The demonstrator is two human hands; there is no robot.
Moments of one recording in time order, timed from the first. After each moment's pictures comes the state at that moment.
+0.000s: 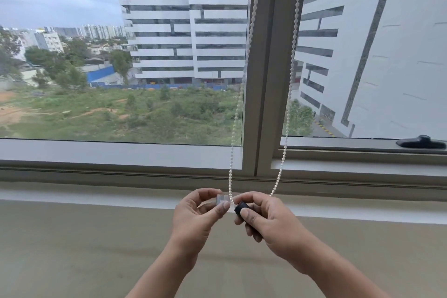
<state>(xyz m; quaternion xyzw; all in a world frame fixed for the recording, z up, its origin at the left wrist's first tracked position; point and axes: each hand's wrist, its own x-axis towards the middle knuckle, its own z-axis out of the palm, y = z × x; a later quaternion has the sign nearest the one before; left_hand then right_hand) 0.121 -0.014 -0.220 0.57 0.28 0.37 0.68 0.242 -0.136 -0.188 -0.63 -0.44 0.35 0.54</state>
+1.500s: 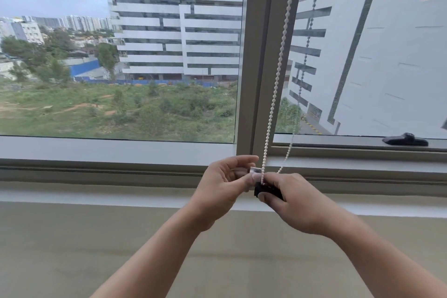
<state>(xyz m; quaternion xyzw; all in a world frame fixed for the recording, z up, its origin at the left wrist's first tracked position) 0.165 -0.017 -0.165 0.66 0.09 0.29 0.69 0.290 -0.148 -0.152 -0.77 -0.58 0.08 0.25</state>
